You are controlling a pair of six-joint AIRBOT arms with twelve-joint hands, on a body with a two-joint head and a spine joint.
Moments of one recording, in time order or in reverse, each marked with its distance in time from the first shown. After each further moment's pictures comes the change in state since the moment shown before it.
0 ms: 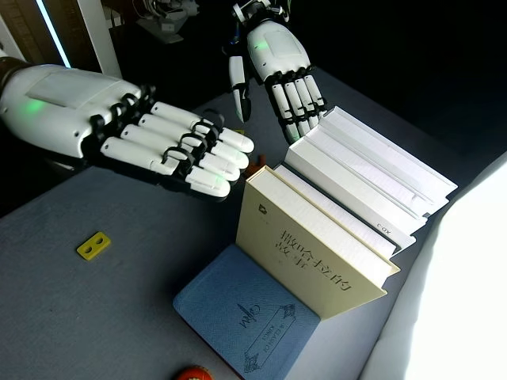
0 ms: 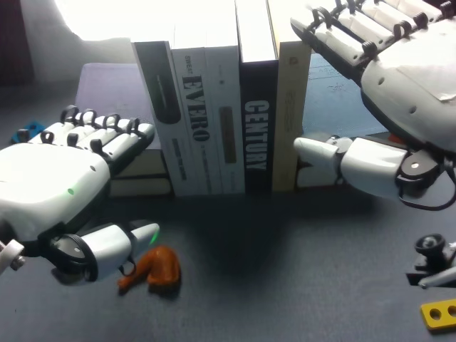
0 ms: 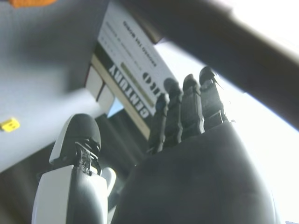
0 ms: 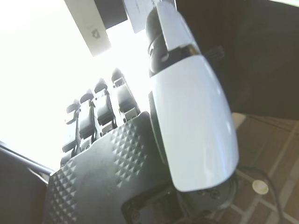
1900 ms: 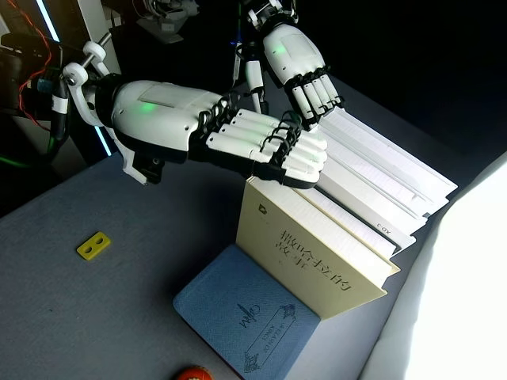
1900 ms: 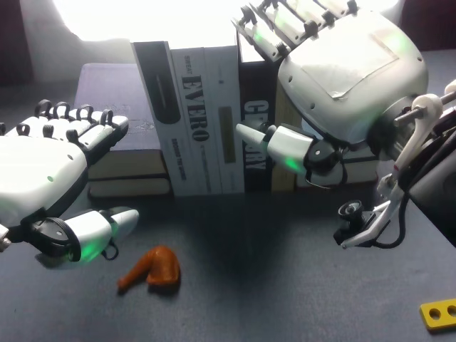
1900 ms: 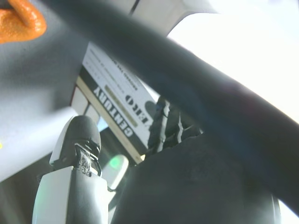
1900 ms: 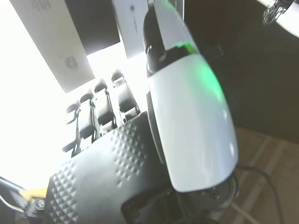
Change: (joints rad) left arm 0.010 0.000 0.046 -0.034 -0.008 -0.001; right arm 0.013 -0.294 0.221 -0.029 0.081 -0.156
